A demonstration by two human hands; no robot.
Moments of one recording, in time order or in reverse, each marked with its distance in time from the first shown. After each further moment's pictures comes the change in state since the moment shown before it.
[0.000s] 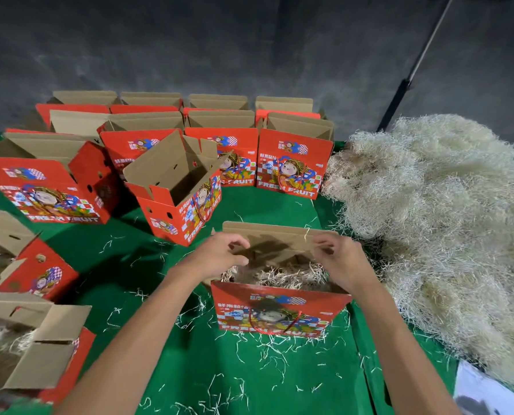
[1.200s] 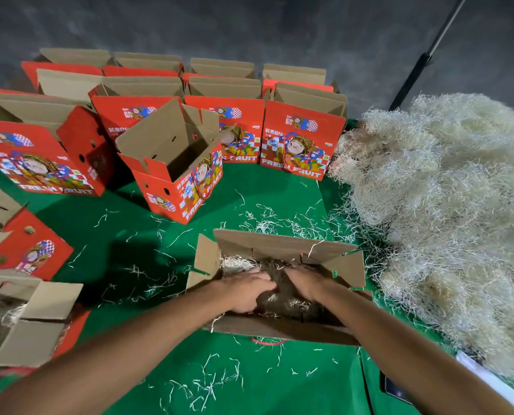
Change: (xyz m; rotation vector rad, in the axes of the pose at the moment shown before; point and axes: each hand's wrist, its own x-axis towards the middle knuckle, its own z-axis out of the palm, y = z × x) left_hand 0.005 -0.033 0.107 0.688 -0.470 0.297; right_hand 0.007 0.070 0.125 -0.751 -0.845 -0.163
